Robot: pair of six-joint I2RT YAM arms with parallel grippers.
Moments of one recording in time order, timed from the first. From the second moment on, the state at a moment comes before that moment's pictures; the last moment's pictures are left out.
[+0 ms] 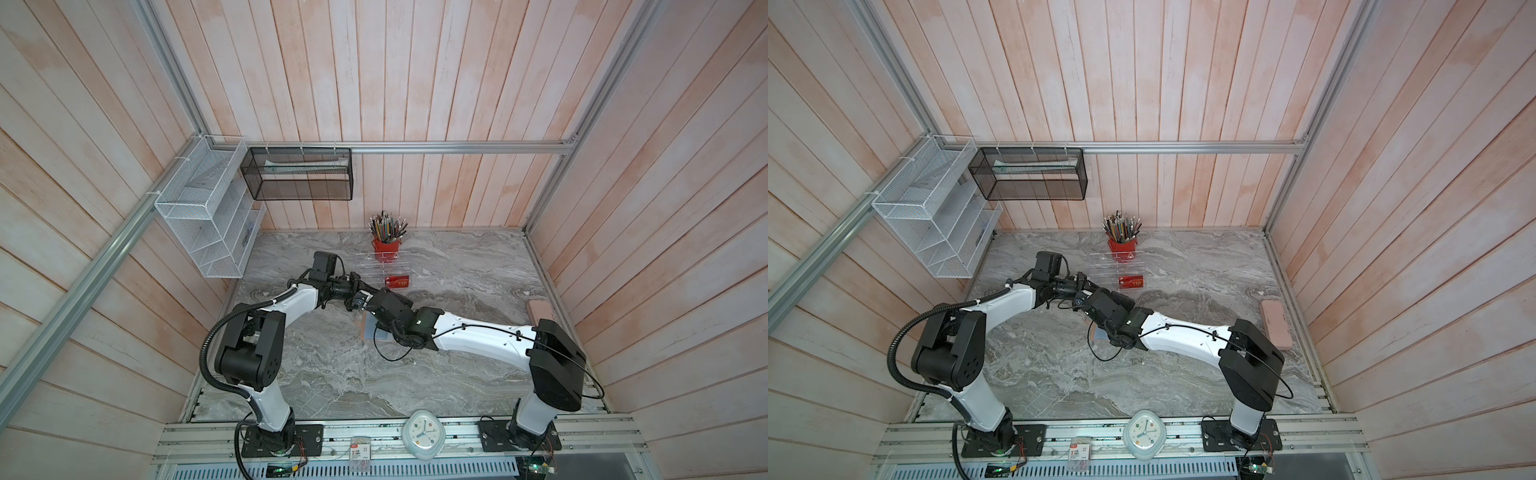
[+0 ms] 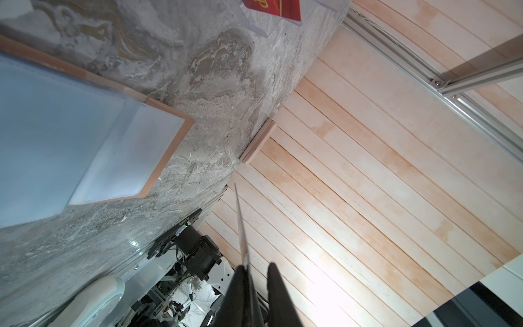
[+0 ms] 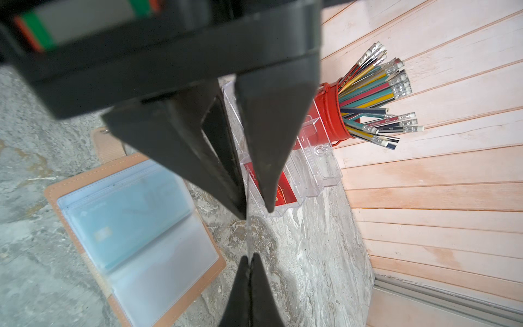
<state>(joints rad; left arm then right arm) -0.26 1.76 1.08 -0.12 1.09 -1.39 1.09 1.72 1.25 -0.34 0.63 -0.39</state>
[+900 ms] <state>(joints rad) -0.26 1.77 1.08 -0.10 1.08 -1.40 1.07 1.66 1.25 -0.34 0.60 -0.32</state>
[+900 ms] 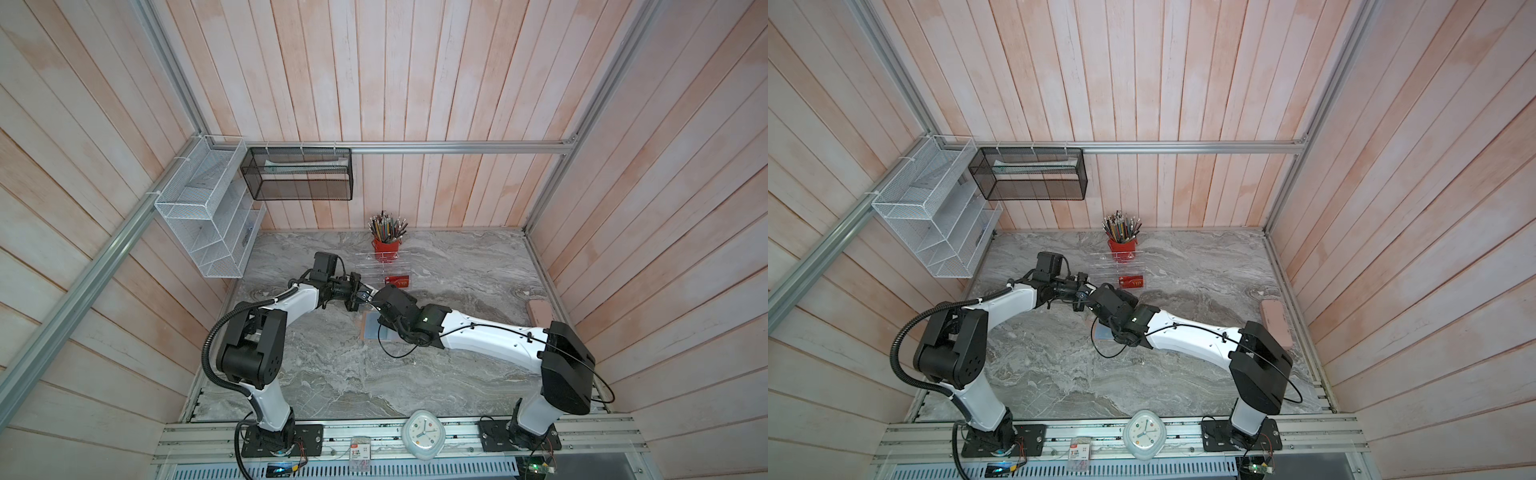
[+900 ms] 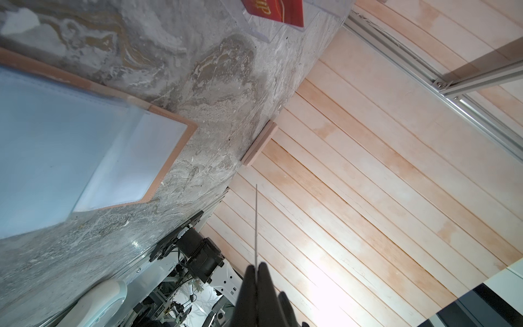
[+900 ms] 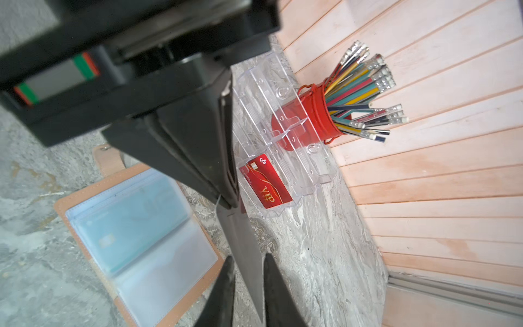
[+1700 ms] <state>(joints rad) -0.24 1.78 0.99 0.37 0.91 -1.83 0.77 1.51 1.55 -0.60 0.20 0.57</state>
